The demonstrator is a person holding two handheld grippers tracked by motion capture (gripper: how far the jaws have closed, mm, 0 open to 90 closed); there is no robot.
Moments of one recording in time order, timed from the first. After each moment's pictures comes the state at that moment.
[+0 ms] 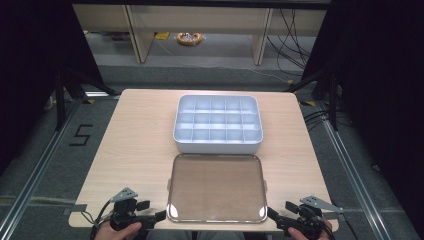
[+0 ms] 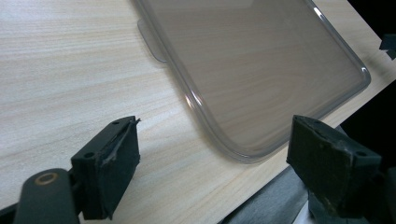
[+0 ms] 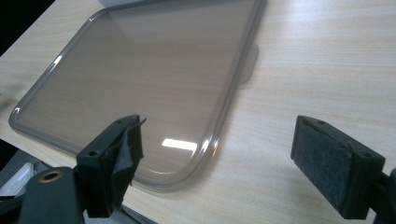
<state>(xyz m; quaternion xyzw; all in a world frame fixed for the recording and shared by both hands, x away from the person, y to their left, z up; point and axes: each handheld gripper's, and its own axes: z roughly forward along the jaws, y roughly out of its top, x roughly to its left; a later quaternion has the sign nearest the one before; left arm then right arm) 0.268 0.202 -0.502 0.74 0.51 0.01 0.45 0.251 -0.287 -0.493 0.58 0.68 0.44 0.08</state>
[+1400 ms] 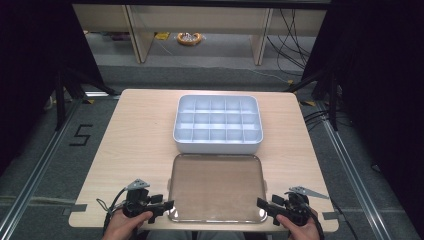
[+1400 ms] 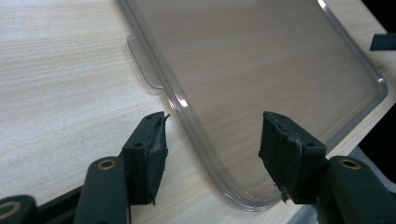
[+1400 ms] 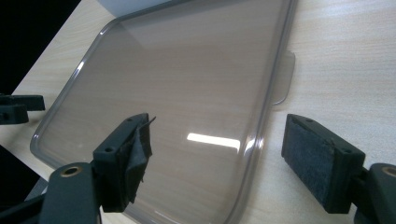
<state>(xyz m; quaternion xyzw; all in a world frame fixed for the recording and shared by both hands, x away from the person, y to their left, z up) 0.304 0.184 -0.511 0.76 0.48 0.02 0.44 0.285 -0.272 -0.504 0.58 0.68 0.45 0.04</state>
